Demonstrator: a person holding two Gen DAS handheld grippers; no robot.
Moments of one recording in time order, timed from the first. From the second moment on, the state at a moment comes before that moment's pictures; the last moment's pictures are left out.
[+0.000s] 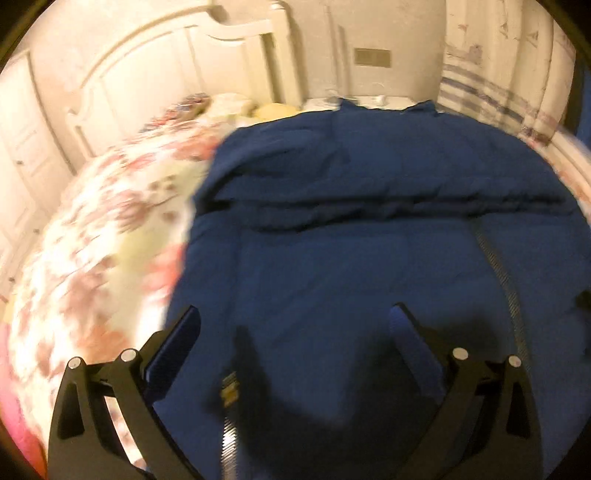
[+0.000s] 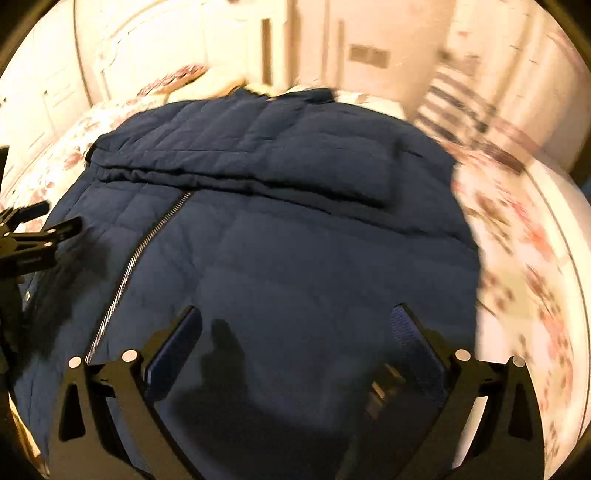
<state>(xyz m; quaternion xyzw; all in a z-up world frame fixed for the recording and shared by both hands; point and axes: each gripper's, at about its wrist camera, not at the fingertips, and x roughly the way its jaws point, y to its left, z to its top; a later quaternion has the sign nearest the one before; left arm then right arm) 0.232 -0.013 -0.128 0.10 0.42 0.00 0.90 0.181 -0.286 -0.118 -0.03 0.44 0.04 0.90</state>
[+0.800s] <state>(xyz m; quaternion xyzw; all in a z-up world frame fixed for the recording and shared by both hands) 0.123 -0.016 -0.152 0.12 0.42 -0.08 0.89 0.092 -0.237 -0.147 -0.10 0.45 0.13 0.88</state>
